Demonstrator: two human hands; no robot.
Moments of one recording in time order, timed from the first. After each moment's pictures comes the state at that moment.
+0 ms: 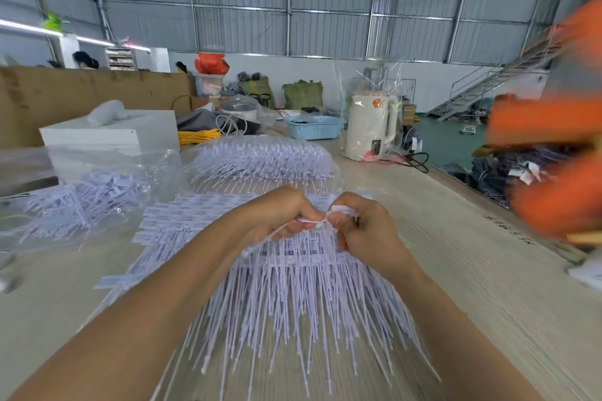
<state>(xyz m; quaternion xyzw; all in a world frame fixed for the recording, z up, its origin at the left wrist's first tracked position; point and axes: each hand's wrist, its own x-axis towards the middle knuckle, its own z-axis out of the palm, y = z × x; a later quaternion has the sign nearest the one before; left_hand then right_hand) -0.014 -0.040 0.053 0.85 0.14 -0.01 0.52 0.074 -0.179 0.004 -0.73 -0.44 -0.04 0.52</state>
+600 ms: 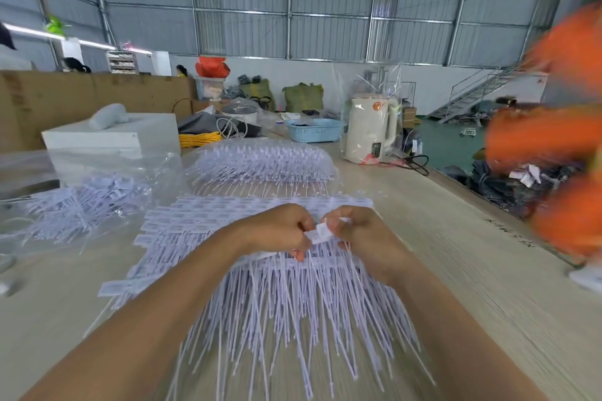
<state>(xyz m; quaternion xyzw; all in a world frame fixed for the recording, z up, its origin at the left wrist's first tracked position) -0.022 -0.044 0.042 0.94 0.09 -0.01 0.34 0.065 -0.181 0.012 -0.71 -0.36 0.17 0.58</state>
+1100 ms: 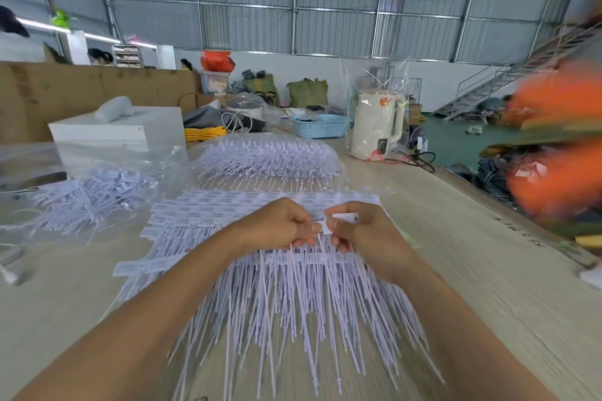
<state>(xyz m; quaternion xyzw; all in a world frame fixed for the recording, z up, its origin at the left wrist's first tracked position) -0.032 -0.033 0.031 0.91 0.10 0.06 0.41 0.066 -0.177 0.005 -0.65 -0.37 0.19 0.64</state>
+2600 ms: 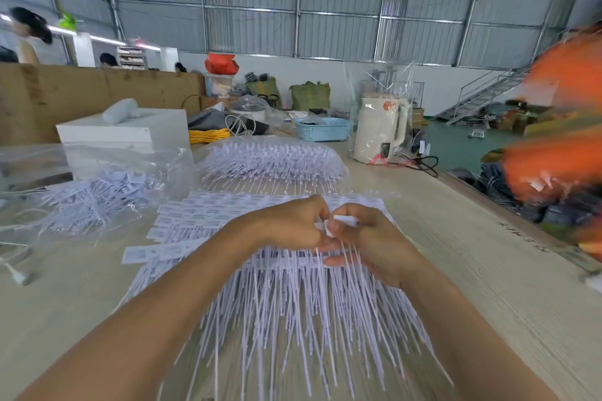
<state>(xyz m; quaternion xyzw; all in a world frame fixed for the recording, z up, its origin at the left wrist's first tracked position) -0.032 -0.050 0.055 0.96 0.08 -0.02 0.28 0.052 -0.177 0.015 -0.63 -0.37 0.27 0.63</state>
